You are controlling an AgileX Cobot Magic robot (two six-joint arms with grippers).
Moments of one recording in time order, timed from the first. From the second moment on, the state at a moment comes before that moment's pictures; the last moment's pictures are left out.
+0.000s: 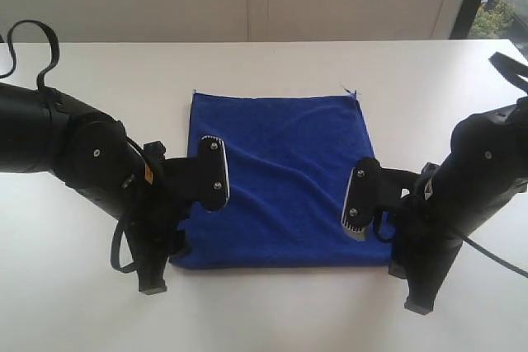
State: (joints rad) left arm -0.71 1.66 -0.86 -0.08 0.46 0.86; right arm 0.42 1.60 -0.71 0.05 0.55 -0.88
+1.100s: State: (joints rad) left arm -0.71 1.65 -0.83 -0.08 0.45 0.95; right arm 0.42 1.64 -0.71 0.05 0.54 -0.88
